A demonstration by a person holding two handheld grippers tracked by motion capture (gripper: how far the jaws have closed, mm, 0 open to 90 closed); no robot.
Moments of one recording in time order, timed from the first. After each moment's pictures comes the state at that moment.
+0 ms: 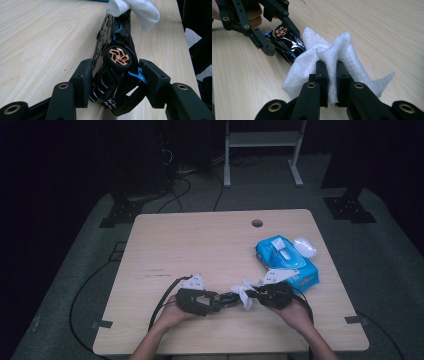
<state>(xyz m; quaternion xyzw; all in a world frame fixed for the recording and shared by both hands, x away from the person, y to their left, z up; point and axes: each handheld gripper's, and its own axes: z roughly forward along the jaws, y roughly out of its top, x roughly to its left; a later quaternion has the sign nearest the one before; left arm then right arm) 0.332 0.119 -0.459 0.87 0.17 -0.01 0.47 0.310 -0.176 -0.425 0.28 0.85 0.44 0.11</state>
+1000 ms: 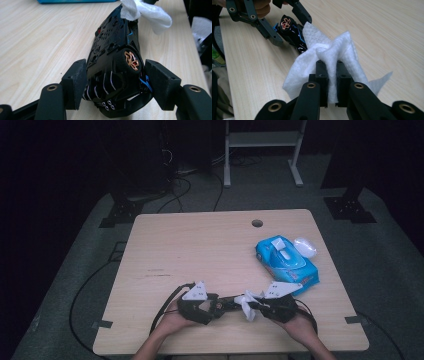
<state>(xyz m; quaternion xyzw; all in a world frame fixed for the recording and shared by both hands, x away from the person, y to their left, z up) 0.310 0.111 -0.461 0.88 0.13 0.06 0.46 0.279 -0.180 -0.434 0.26 0.86 0.43 0.12</state>
